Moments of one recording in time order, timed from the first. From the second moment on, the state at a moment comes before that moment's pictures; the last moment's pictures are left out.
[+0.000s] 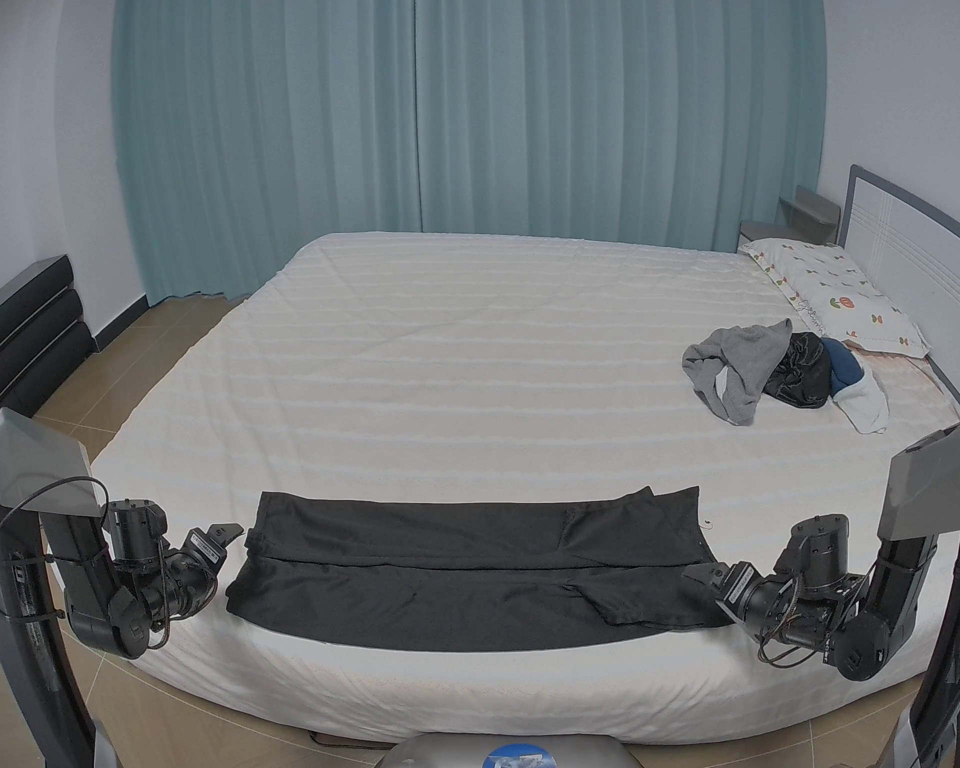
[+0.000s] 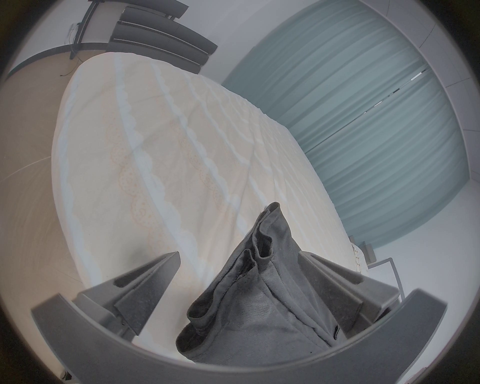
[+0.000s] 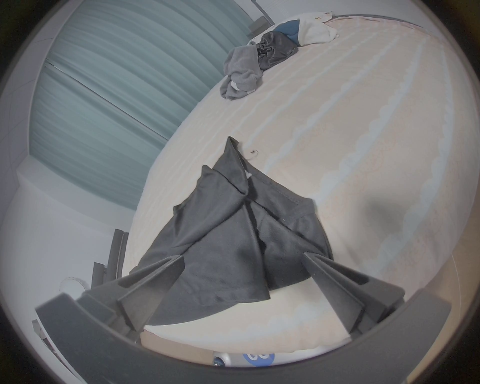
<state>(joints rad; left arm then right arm) 0.13 2.24 -0.32 -1.34 -0.13 -0.89 0.28 2.13 -0.18 -1.30 0.02 0.93</state>
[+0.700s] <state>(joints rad) 0.13 2.17 -0.31 -1.34 -0.14 -0.92 0.17 2.03 -0.18 -1.30 0.11 0.93</state>
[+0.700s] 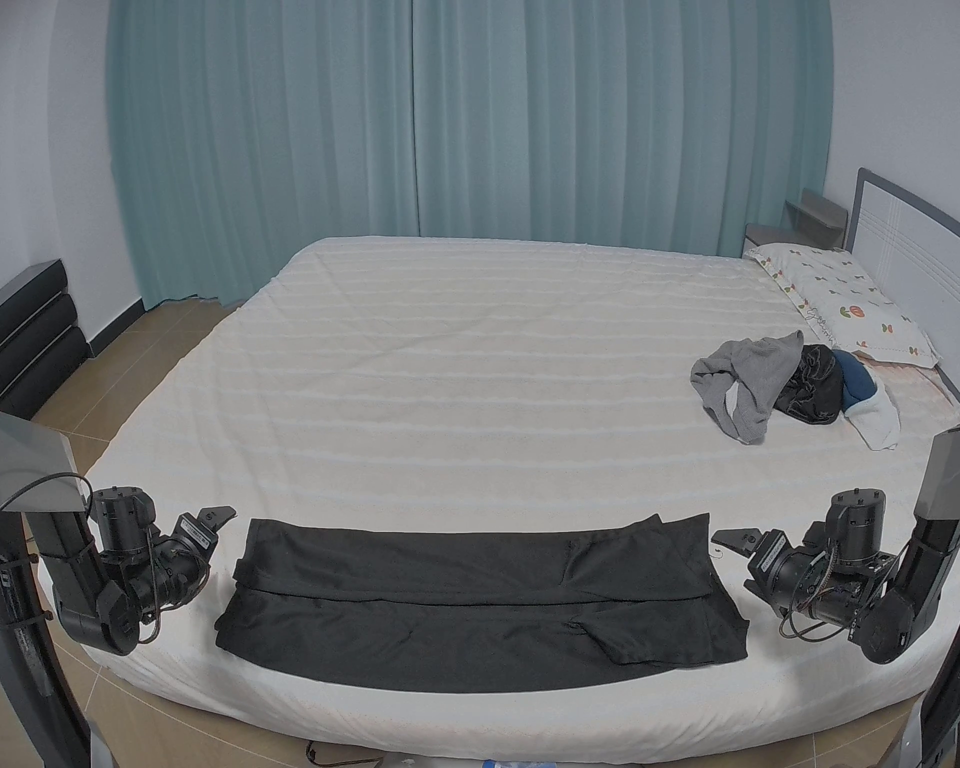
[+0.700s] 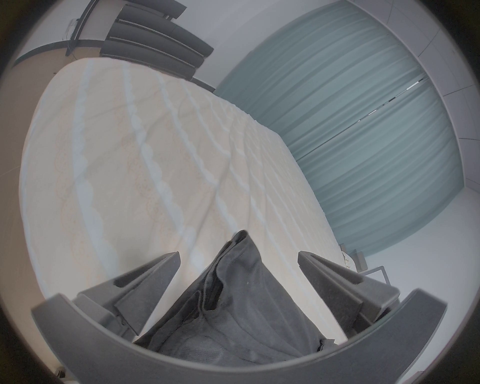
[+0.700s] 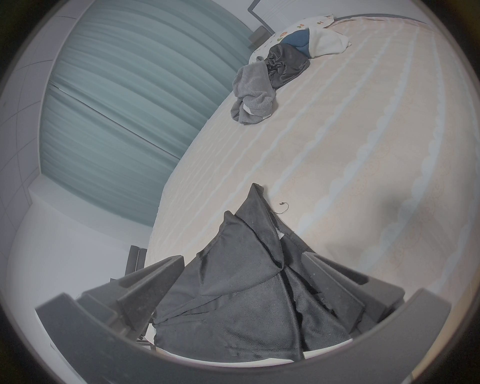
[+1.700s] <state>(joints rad) 0.07 2.18 -0.55 -0.92 -0.20 -0.48 0.18 2.03 -0.17 -1.30 0.13 0.93</state>
